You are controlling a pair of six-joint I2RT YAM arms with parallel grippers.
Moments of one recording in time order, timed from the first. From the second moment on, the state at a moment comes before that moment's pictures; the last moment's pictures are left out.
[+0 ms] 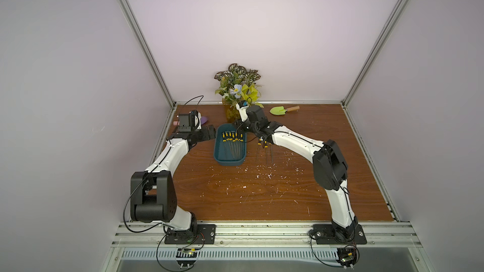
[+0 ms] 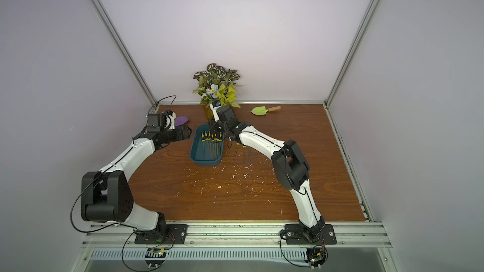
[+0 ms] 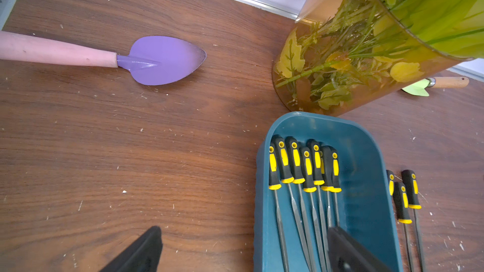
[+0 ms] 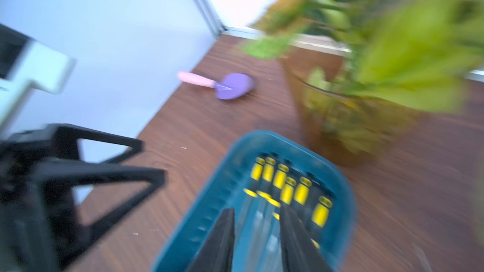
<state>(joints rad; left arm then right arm) 0.03 1.51 1.05 -0.33 0.20 -0.20 0.79 2.20 1.90 -0.18 -0.08 0.35</state>
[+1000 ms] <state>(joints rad) 0.03 1.50 1.05 -0.34 0.16 -0.20 0.86 2.63 2.41 -0.67 0.01 0.36</state>
